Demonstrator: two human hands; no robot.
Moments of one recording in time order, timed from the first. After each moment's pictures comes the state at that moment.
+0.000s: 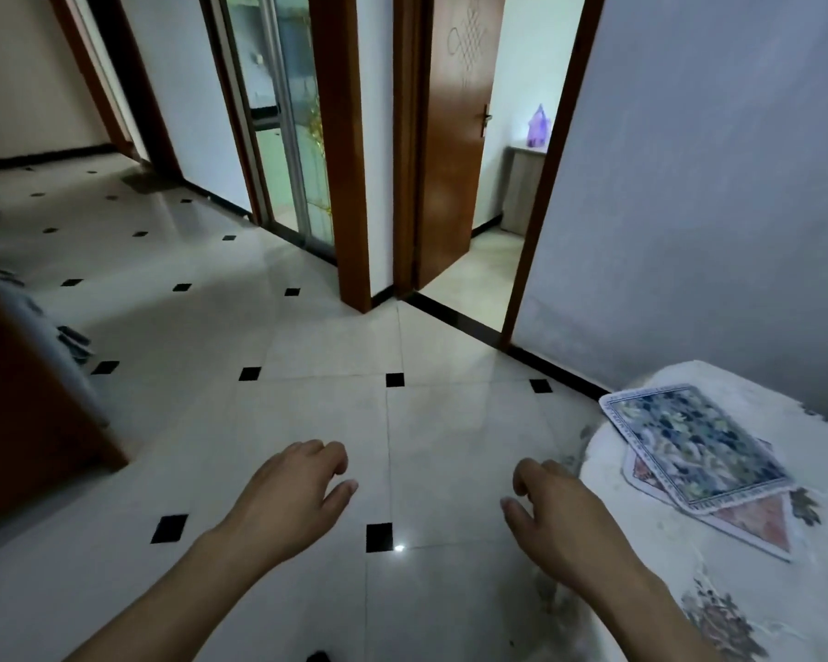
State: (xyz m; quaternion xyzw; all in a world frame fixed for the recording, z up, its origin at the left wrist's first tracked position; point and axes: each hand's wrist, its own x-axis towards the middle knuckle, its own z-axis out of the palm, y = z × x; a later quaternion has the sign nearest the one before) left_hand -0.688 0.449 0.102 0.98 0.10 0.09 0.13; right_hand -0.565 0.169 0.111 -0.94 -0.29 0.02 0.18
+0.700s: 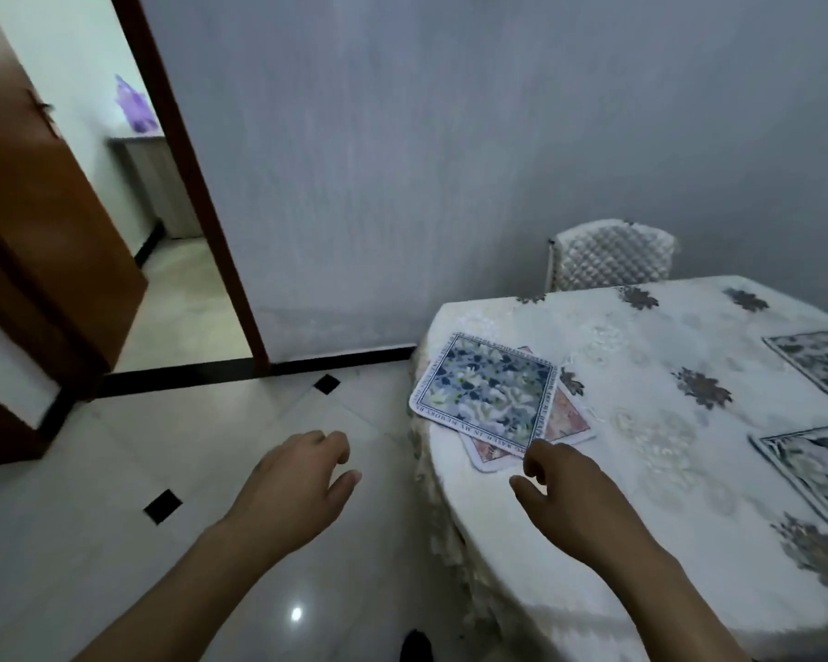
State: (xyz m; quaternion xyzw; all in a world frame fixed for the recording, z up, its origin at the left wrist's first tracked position) left_hand -0.287 0.385 0.100 0.94 -0.30 0.00 0.15; right_hand -0.411 0.105 0.101 -0.97 0.16 -0.02 0.20
